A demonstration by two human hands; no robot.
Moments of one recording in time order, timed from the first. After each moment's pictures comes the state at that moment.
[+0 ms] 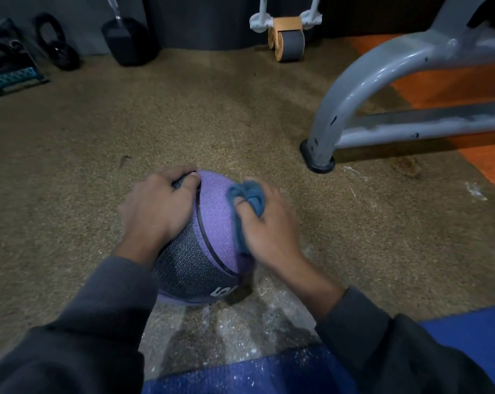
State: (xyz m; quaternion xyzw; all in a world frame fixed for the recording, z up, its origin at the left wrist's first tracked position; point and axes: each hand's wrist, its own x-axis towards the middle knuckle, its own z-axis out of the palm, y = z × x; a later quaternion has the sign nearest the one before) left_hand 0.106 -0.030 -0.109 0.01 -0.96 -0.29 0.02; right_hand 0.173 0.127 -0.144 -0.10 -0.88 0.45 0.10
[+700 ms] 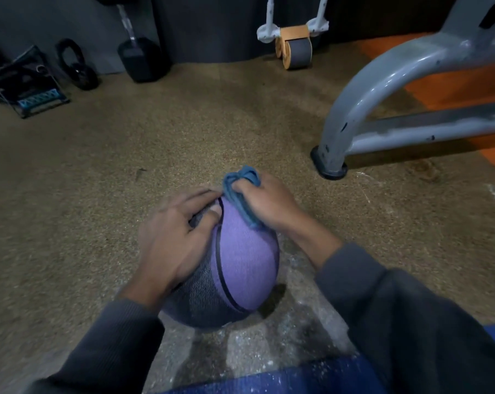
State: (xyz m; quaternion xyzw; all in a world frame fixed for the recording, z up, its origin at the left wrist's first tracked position) left_hand 0.132 -0.039 -0.112 -0.14 -0.94 -0.31 0.06; right_hand 0.115 0.132 -0.111 -0.07 -0.88 0.47 0.00
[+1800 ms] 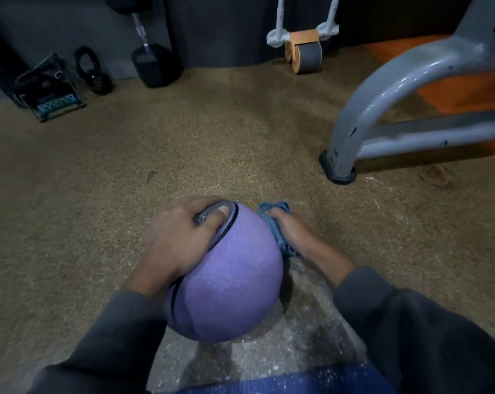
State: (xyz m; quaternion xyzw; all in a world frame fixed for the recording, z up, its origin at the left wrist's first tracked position) left_hand 0.133 -0.036 -0.090 -0.07 -0.97 -0.24 -0.04; right_hand 0.129 0.153 -0.162 -0.22 -0.76 0.60 -0.12
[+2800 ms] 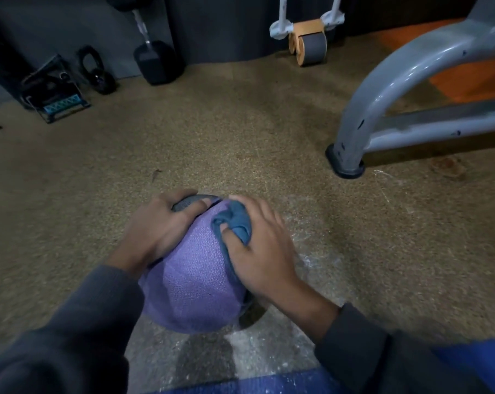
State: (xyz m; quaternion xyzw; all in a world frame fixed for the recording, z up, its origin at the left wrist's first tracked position) left_hand 0.097 -0.078 -0.100 -0.02 -0.96 -0.27 -0.08; right_hand 0.173 0.085 -0.142 -0.01 -0.88 0.45 0.15
